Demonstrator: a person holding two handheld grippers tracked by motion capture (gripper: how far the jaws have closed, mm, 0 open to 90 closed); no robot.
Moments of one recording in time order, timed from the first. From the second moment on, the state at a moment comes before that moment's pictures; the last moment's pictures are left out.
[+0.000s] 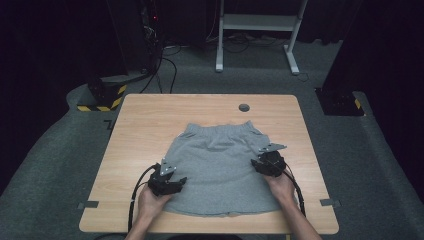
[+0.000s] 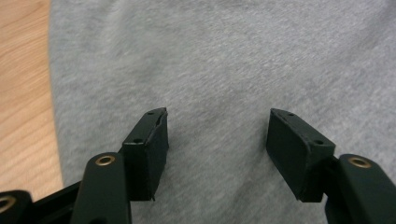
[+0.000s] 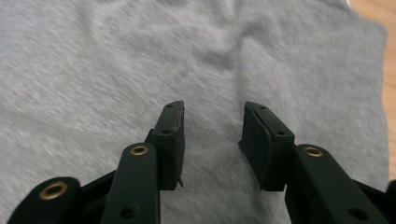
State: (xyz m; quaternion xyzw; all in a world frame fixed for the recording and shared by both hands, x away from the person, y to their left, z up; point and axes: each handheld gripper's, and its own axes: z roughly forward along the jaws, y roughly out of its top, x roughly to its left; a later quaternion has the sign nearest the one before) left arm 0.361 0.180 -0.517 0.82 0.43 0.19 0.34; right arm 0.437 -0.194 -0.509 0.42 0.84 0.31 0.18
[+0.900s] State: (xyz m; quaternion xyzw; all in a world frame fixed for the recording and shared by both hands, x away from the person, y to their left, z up) left arm 0.409 0.141 -0.520 0.80 0.44 0.17 0.36; right arm 0.430 -0.161 -0.518 0.38 0.84 0.35 0.16
